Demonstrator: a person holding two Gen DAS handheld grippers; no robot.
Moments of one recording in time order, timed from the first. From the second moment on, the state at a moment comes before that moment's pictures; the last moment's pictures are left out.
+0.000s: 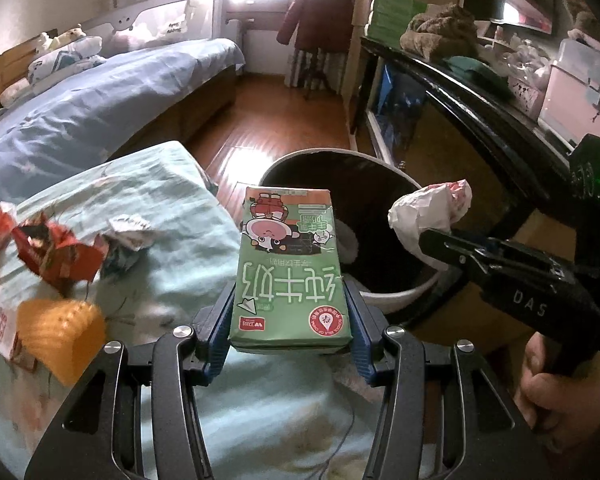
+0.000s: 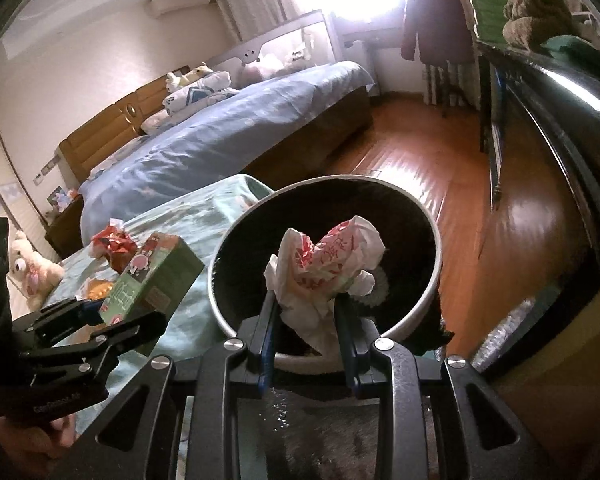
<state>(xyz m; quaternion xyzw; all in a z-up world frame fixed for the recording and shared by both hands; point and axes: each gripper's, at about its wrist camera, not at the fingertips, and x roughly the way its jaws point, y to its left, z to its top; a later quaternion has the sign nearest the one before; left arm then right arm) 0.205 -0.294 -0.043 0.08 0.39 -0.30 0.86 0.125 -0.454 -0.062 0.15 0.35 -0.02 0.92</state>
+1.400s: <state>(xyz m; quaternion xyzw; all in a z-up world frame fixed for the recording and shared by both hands) 0.218 -0.284 -0.040 0.04 0.39 -0.30 0.87 0.140 -0.458 -0.065 0.15 0.36 -0.02 0.92</state>
